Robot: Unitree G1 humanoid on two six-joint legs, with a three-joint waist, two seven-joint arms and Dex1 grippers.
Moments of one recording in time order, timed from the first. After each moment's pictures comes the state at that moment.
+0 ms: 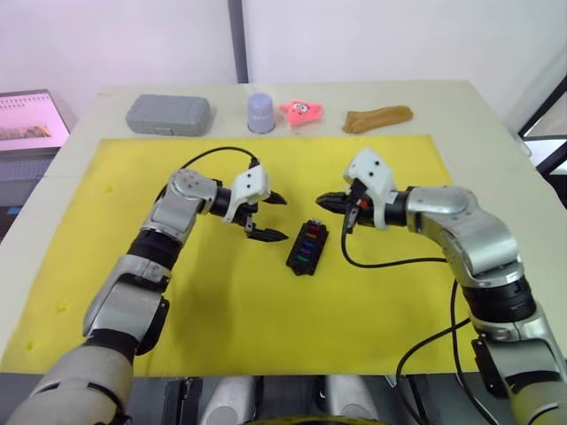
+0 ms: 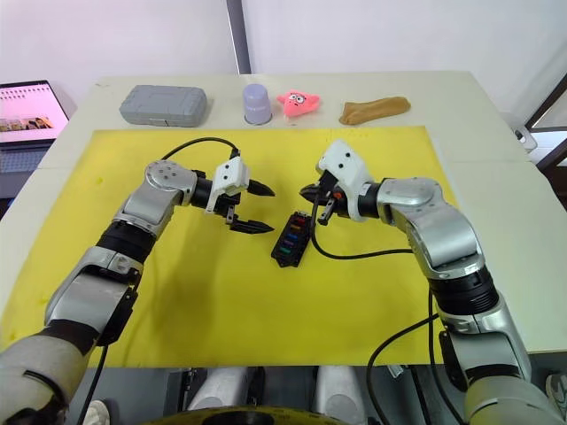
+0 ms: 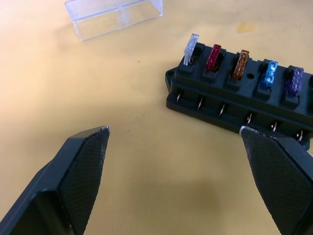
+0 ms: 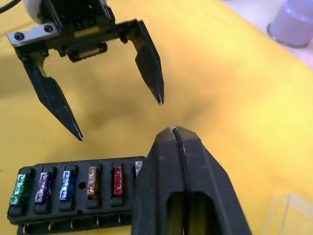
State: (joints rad) left arm -0.90 0.41 -0.29 0.64 -0.09 0.04 -1.35; right arm -0.60 -0.60 0.14 -0.26 0.29 0.84 0.82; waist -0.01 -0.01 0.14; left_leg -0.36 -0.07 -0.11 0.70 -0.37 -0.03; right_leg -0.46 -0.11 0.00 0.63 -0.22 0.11
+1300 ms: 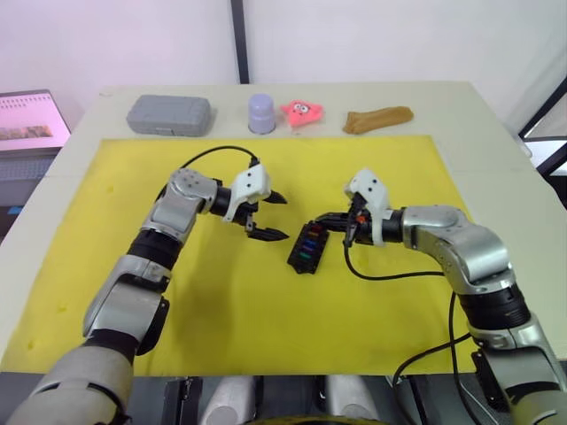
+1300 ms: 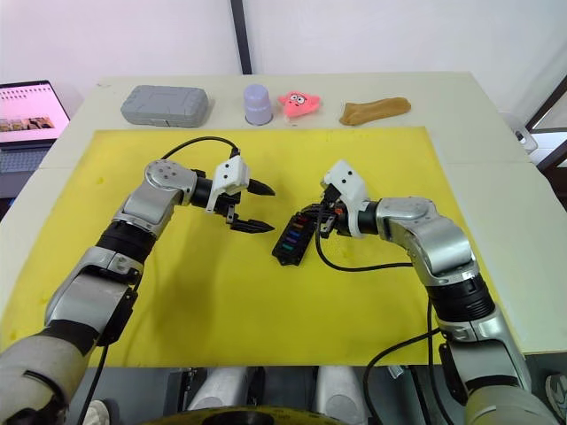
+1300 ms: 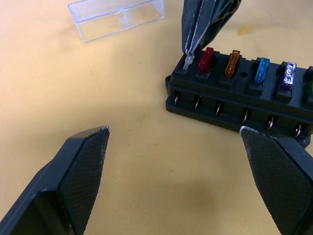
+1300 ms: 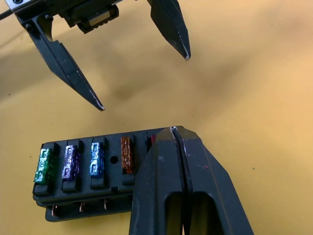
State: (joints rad) left arm -0.90 0.41 -0.28 0.63 -0.09 0.06 -1.34; right arm -0.56 -0.60 0.14 -0.17 0.38 0.87 0.82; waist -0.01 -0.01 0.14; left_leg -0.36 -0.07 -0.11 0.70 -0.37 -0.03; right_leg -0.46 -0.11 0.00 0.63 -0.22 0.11
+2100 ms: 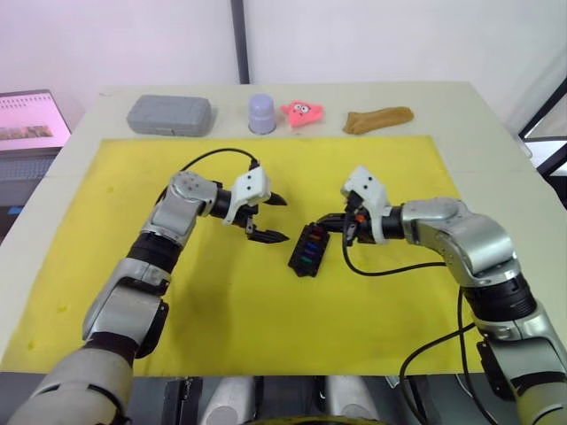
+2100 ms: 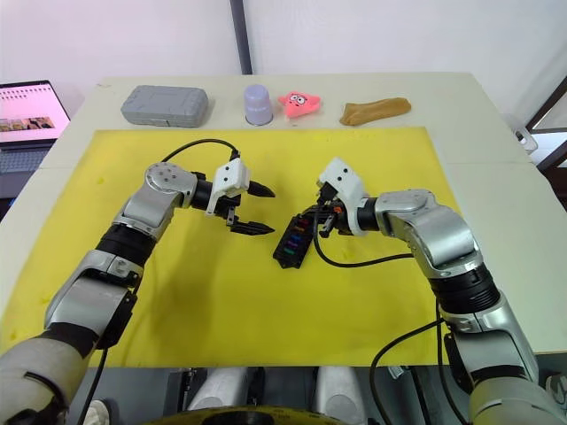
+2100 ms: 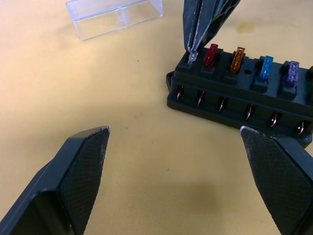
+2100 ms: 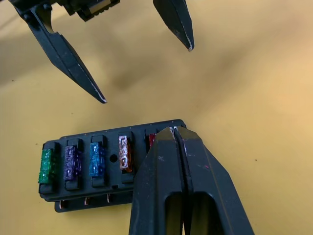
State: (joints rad) left arm -0.88 0.41 -0.28 0.60 -0.09 0.06 -1.34; right arm -0.61 -0.64 0.20 -0.20 0.37 0.98 0.83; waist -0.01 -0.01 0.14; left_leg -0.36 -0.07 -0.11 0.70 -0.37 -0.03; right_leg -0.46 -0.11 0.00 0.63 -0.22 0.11
